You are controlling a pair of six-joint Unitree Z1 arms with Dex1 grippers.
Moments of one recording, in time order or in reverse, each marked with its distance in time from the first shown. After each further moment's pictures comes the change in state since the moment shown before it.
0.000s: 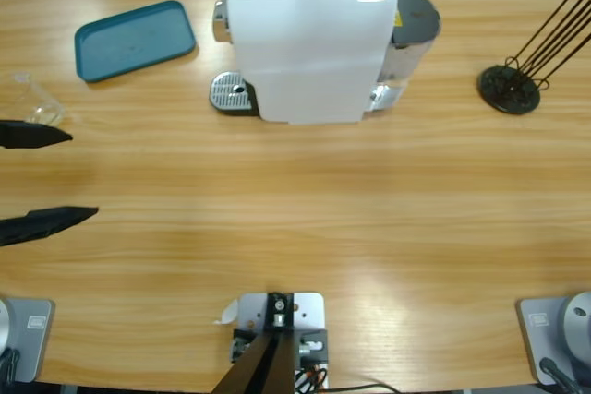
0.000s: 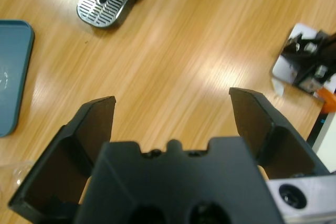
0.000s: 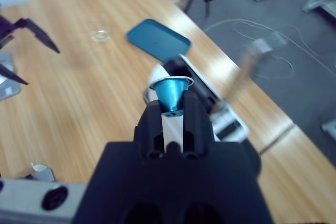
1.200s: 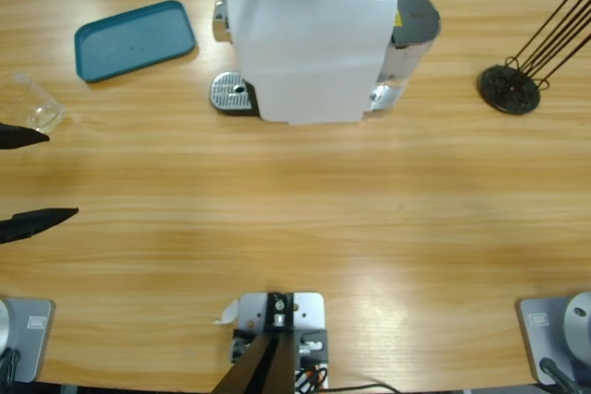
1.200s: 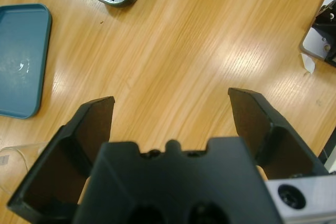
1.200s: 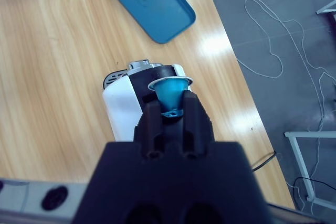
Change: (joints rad) arm 0 0.004 -0.025 0.006 0.054 0.082 0.057; arm 1 -0.029 0.443 -0.347 0.129 -0.051 -0.279
